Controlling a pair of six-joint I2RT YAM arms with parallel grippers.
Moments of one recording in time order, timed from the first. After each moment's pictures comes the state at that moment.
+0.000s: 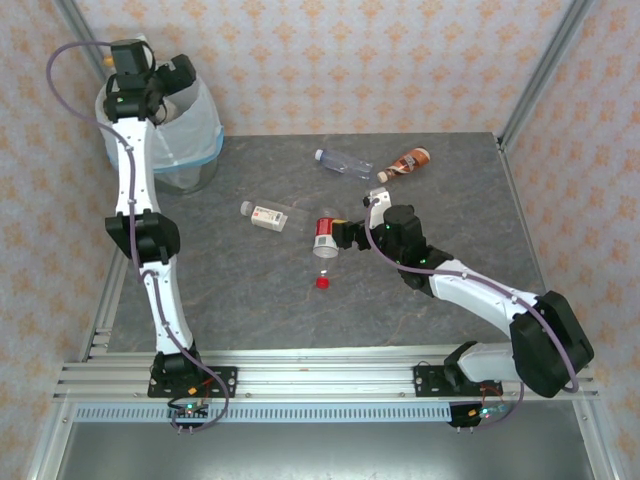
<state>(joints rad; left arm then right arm) 0.24 2.35 2.76 -0.80 0.10 -0.32 0.60 1.29 0.71 0.21 -0.03 0.24</state>
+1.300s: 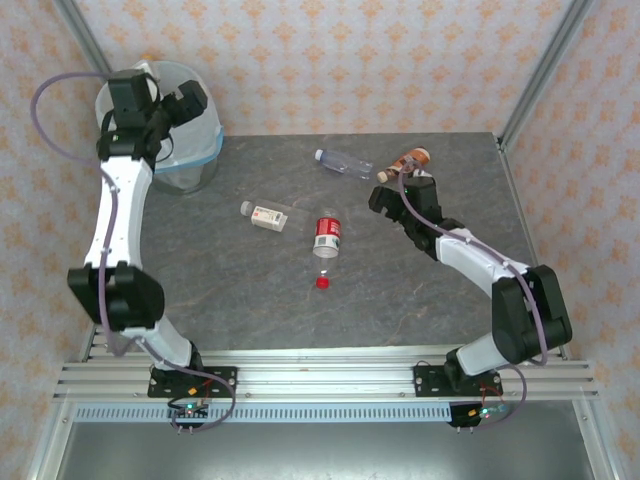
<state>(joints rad) 0.15 1.61 1.76 -0.51 0.13 -0.43 0.32 1.49 0.90 -0.04 0.08 0.59</state>
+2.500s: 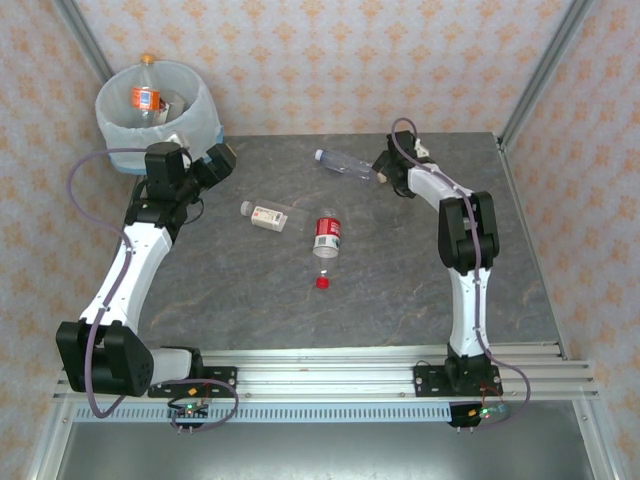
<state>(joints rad) 0.01 1.29 1.15 -0.32 0.11 -0.65 0.22 2.24 1.77 -0.43 0.20 0.80</state>
